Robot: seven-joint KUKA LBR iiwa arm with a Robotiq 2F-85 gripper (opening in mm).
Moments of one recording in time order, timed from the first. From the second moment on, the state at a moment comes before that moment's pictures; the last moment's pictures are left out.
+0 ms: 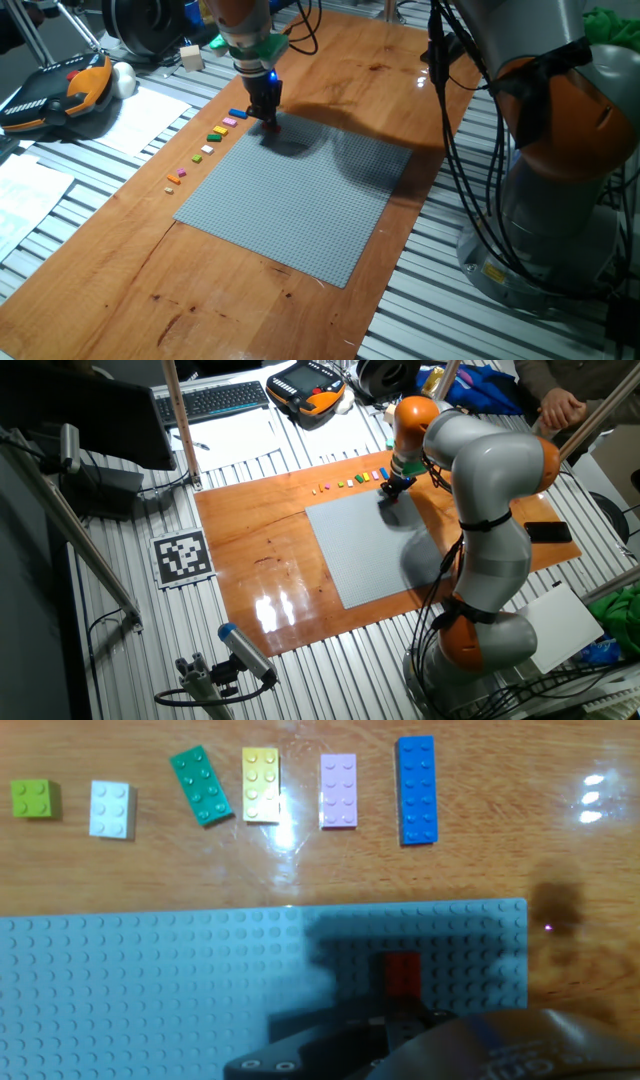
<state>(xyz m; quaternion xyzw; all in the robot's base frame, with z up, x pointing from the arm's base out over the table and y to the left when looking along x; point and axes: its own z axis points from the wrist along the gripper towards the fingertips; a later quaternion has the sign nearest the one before) 0.590 -0.112 0.034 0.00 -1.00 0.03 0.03</state>
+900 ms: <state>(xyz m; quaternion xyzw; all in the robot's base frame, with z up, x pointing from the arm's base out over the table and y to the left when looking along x) 0.603 -0.132 0.099 0.01 -1.00 0.04 0.04</state>
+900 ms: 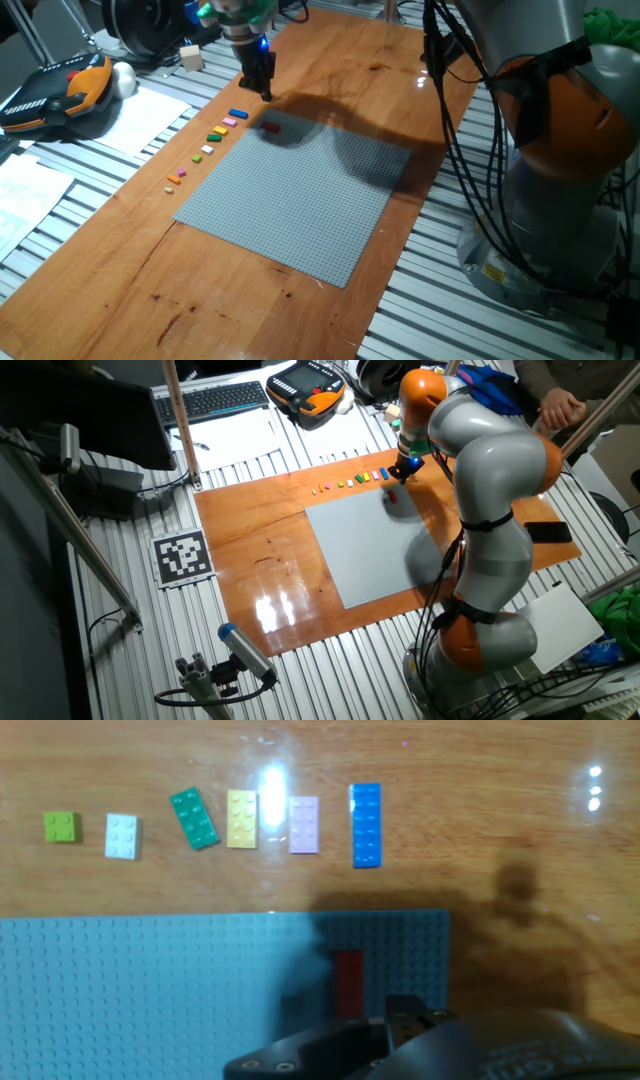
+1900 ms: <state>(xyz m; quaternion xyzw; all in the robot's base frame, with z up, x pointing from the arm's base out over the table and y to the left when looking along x) 0.597 -0.132 0.108 0.00 -1.00 0.04 0.01</state>
